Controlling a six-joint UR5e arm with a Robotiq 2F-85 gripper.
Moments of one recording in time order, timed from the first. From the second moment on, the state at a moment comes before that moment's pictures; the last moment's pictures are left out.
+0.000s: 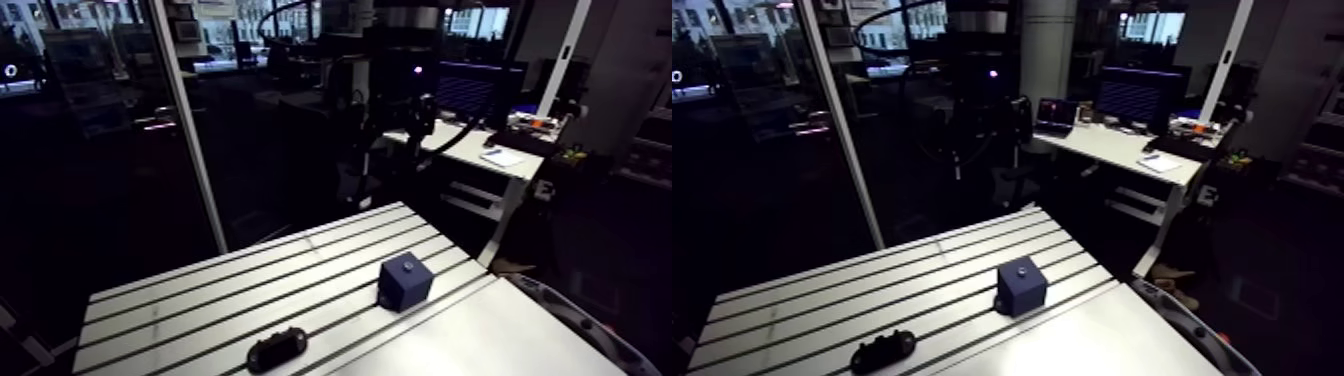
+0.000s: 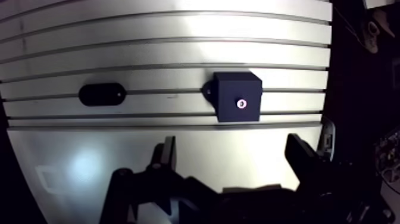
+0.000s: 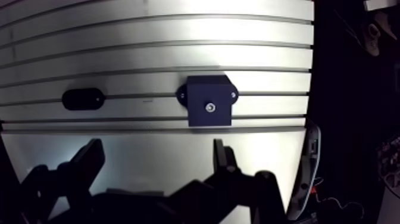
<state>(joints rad) -0.49 -1.51 1.65 -1.71 -1.58 -2.05</state>
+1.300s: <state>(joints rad) -0.07 -1.45 1.40 -1.45 -1.62 -1.73</state>
